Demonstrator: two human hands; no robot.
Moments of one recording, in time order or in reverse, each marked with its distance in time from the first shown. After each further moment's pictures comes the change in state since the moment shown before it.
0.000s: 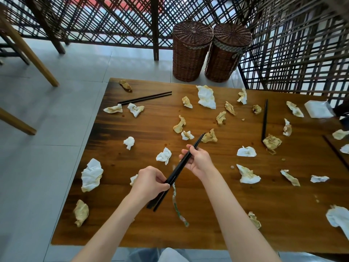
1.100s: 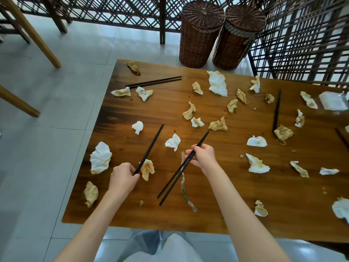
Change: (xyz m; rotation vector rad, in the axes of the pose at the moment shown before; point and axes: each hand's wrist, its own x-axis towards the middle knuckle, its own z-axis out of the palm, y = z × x) left_hand -0.008 -0.090 -0.024 0.174 0.221 -0.317; right_hand 0.005 0.036 0.007 -0.321 0.160 -0.033
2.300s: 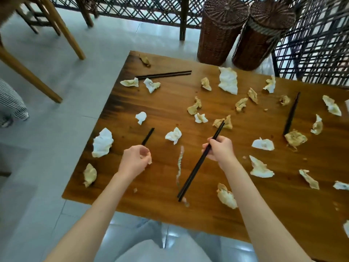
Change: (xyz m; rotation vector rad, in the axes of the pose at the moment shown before) left_hand -0.009 0.037 0.021 -0.151 0.069 0.136; right_hand 0.015 -0.022 -0.059 -0.114 -0.030 -0.090
